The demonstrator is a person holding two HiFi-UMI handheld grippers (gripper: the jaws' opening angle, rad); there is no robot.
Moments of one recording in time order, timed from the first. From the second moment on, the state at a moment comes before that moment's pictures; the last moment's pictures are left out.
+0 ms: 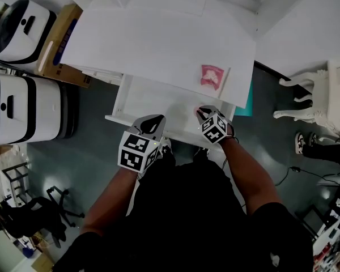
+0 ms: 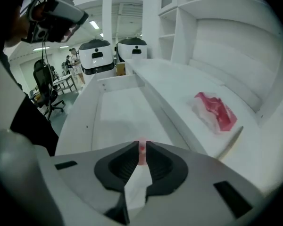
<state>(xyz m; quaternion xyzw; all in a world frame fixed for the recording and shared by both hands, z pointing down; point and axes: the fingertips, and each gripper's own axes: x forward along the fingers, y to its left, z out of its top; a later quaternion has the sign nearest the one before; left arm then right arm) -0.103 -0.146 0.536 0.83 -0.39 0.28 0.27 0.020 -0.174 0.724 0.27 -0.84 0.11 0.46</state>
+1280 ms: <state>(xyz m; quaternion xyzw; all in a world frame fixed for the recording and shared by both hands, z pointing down) -0.116 -0.145 0.535 0.83 -0.40 0.27 0.27 -0.005 -0.184 0.739 0.29 -0.83 0.16 0.45</state>
